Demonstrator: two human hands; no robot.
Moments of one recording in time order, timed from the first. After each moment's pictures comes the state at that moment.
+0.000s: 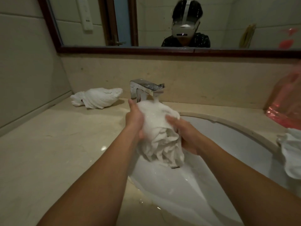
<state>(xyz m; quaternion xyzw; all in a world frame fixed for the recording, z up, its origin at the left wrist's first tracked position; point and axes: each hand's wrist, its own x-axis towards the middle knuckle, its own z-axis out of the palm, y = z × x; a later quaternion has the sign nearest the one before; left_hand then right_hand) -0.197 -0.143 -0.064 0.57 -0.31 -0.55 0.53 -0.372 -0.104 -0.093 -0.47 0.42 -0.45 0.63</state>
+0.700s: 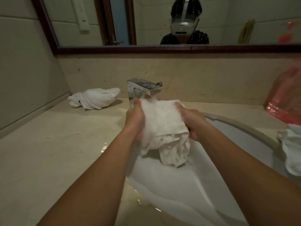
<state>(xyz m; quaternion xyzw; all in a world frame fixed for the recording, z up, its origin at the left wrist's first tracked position) -0.203 -0.143 -0.064 0.60 -0.39 -0.48 0.52 -0.386 -0.128 -0.071 -0.39 0.57 -0.51 0.52</state>
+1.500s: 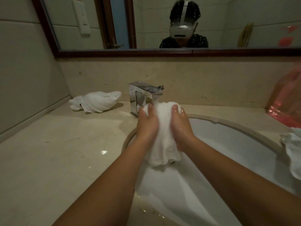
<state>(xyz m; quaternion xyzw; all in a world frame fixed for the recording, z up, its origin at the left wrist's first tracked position) -0.230 -0.137 -0.075 0.58 -0.48 -0.39 0.53 -0.329 -0.122 -0.080 -0.39 0.59 -0.56 0.43</state>
